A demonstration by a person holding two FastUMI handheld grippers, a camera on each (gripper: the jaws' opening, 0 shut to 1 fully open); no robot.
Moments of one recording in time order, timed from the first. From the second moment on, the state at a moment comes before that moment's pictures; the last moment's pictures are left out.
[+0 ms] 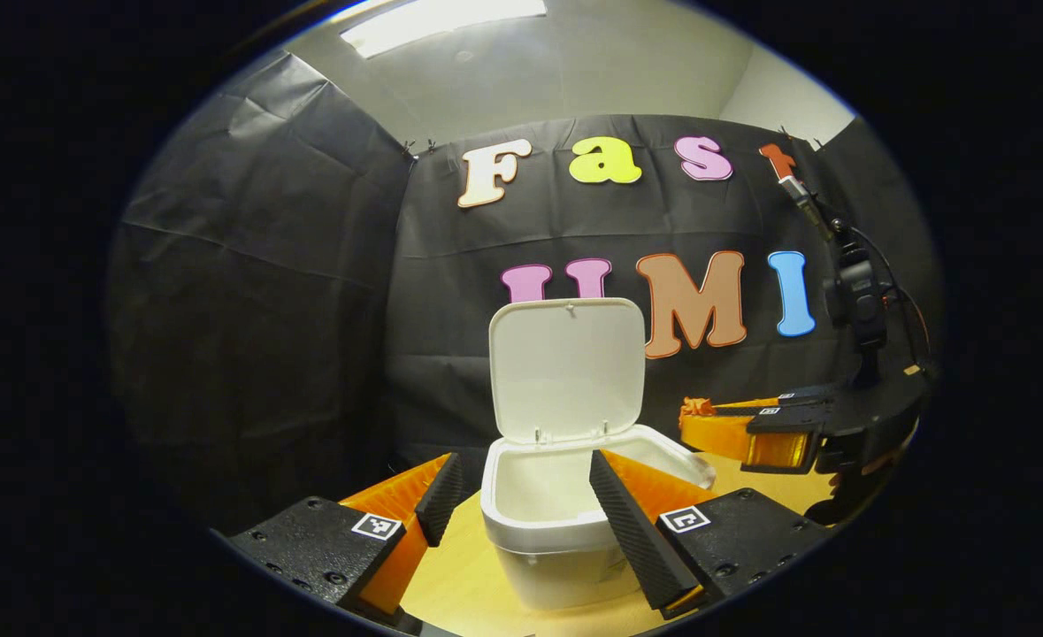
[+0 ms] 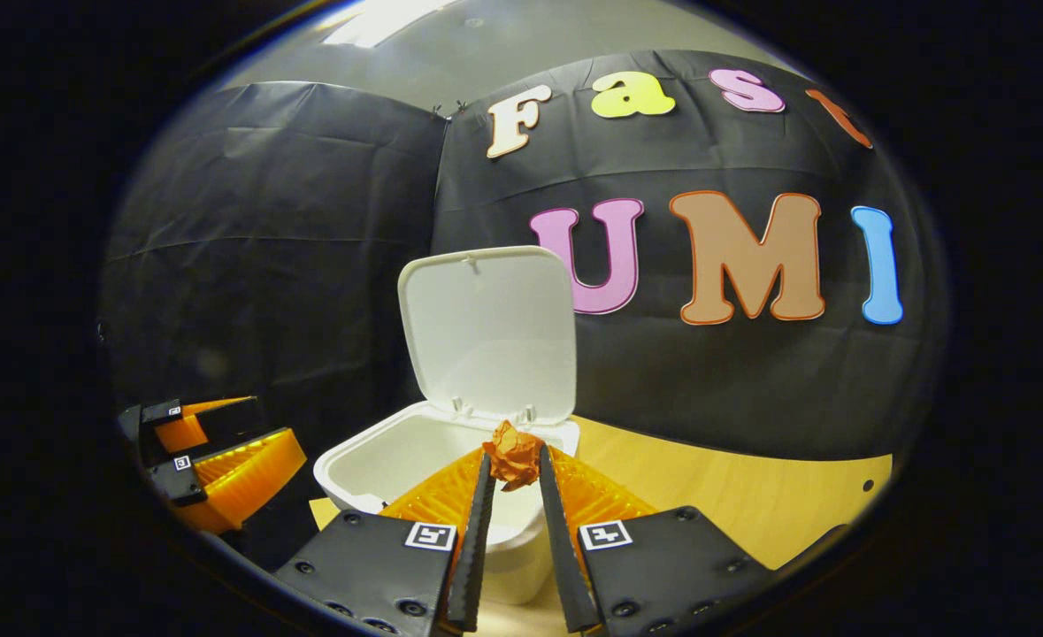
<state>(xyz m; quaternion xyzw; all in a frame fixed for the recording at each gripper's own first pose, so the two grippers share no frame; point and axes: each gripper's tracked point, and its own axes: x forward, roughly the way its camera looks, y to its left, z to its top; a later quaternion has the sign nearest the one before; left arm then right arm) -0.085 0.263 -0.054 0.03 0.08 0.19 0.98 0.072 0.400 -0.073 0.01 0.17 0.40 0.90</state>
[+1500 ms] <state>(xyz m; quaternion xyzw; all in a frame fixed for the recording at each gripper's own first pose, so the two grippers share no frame) -0.005 0.010 -0.046 -0.02 0.06 -0.06 1.00 0.044 0.017 -0.038 0.02 0.08 0.05 1.00</state>
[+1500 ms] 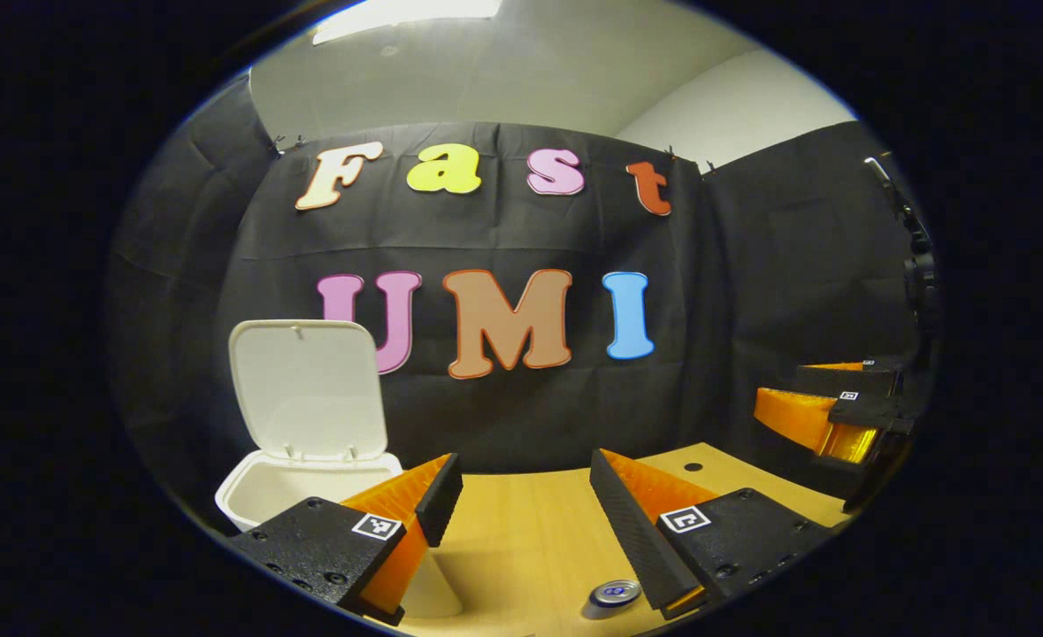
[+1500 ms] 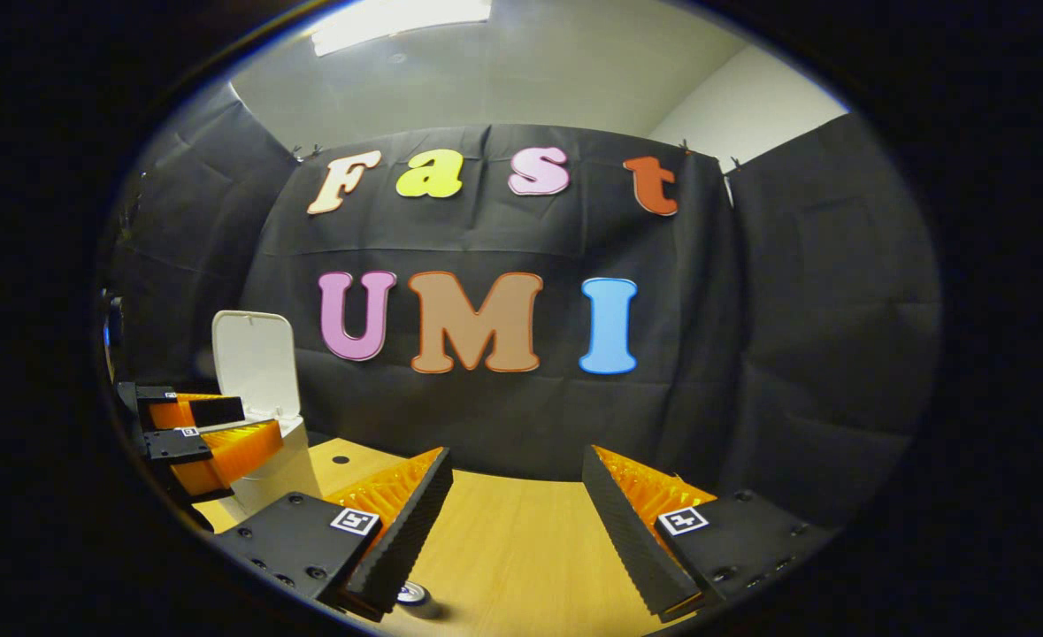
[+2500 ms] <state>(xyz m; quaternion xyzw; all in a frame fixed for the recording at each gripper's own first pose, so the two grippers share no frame) -0.031 -0.082 -0.253 -0.03 0.31 -0.13 0.94 -0.011 -0.105 -0.105 0.05 0.17 -0.07 0.98</state>
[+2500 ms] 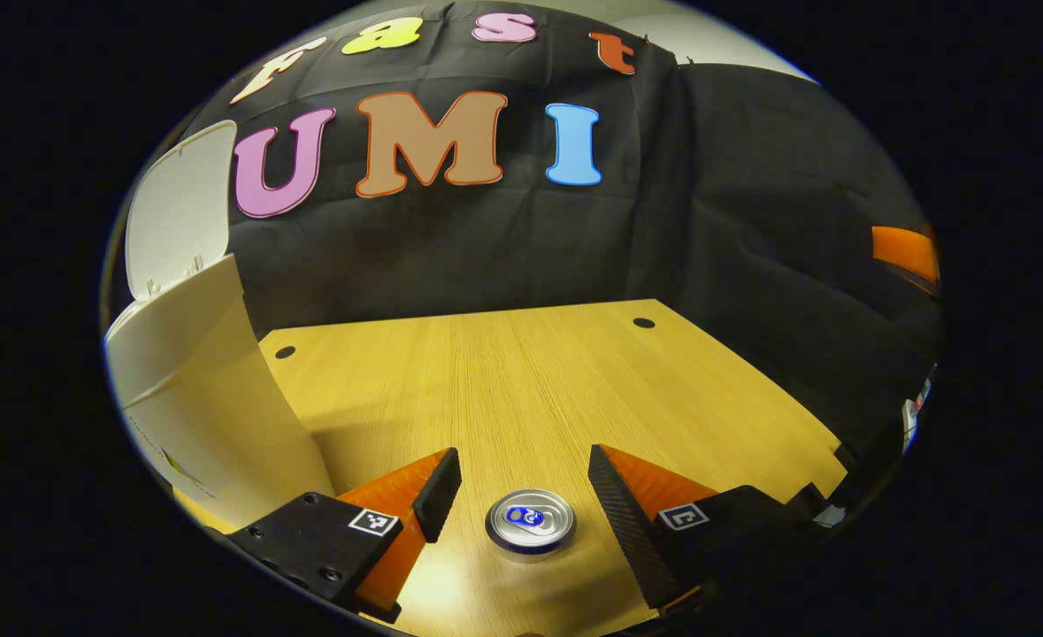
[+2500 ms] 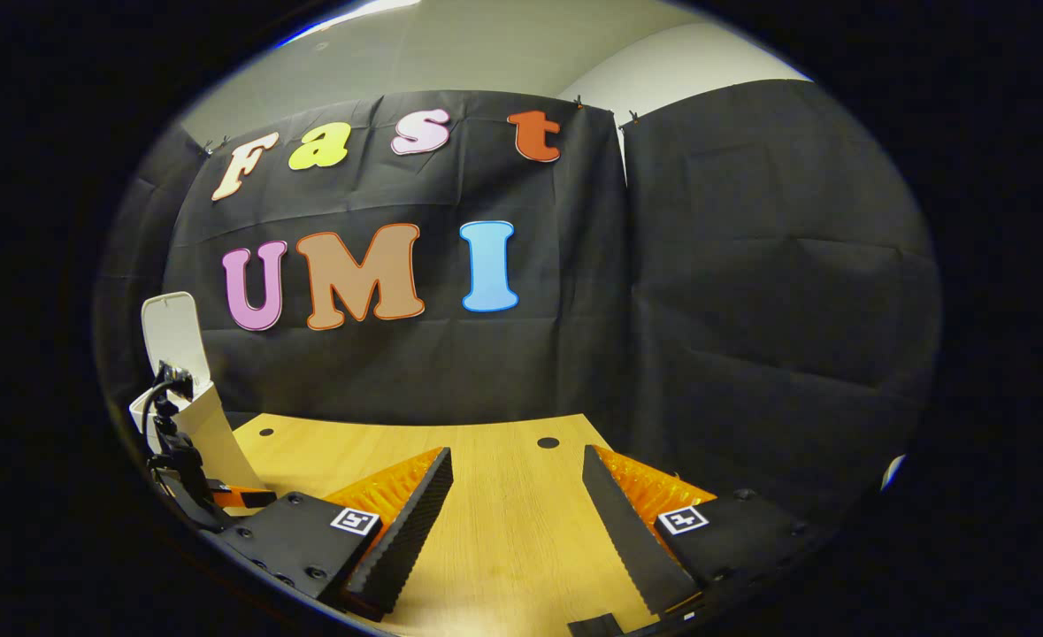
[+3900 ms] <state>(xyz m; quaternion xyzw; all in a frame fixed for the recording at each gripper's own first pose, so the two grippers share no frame) -0.014 -0.093 -0.275 -0.03 0.30 -0.13 0.94 -0.015 -0.064 -0.120 -0.03 0.18 -0.02 0.98</state>
